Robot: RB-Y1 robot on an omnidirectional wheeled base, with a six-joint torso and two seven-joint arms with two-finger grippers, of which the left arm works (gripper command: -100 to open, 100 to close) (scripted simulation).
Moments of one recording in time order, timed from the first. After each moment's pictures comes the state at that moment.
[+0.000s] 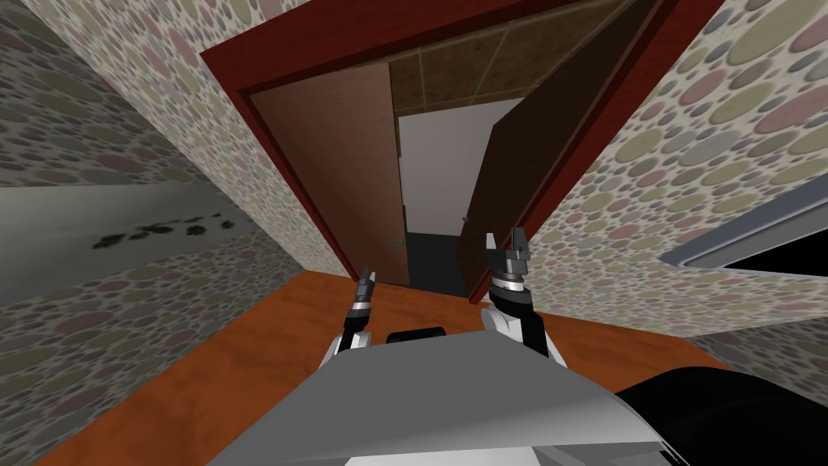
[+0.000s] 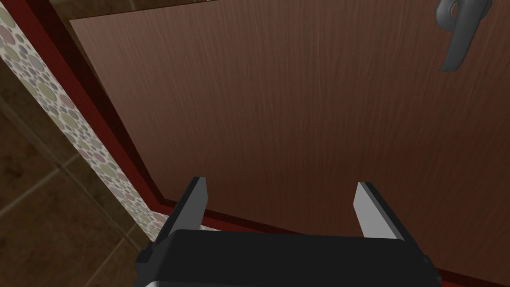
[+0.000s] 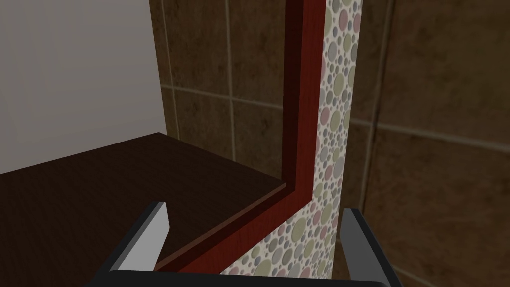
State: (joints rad) arm 0.38 0.09 -0.10 -1.67 -0.08 -0.61 0.07
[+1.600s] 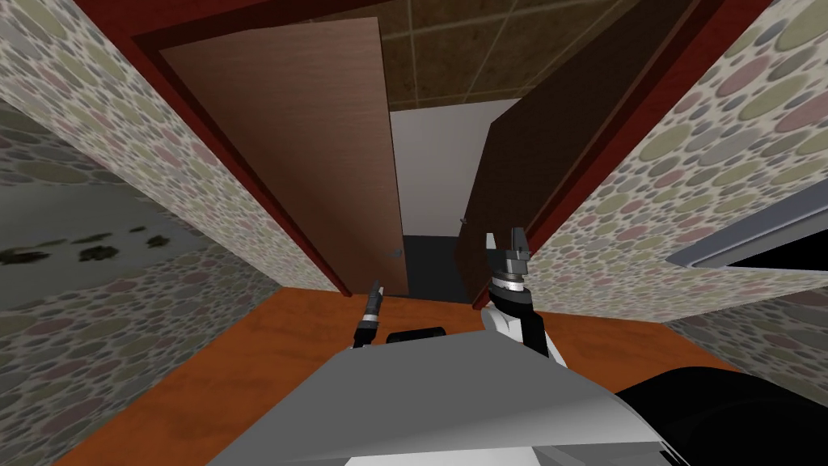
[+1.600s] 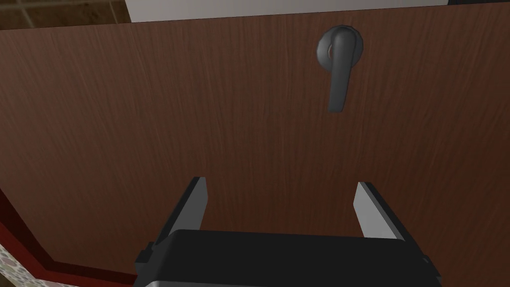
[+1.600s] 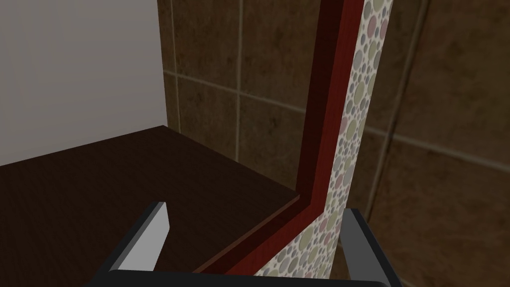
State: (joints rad) arm 0.33 0.07 -0.14 -1.31 -0.08 -0.70 0.06
